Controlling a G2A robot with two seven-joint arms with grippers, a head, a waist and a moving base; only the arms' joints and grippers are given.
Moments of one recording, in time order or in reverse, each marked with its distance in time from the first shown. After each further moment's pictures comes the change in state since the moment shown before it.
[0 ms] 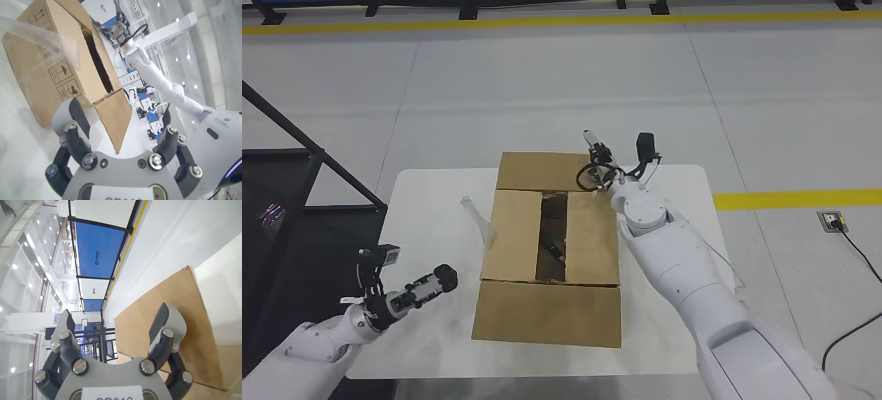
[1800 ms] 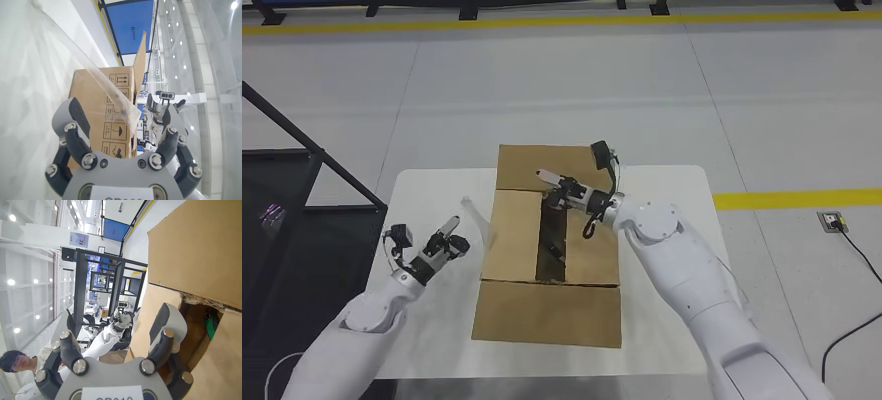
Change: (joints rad) left arm -0.194 -0.264 0.033 0.199 0.140 0.551 0.400; right arm -0.159 0.083 0.087 -0.300 -0.065 -0.223 0.678
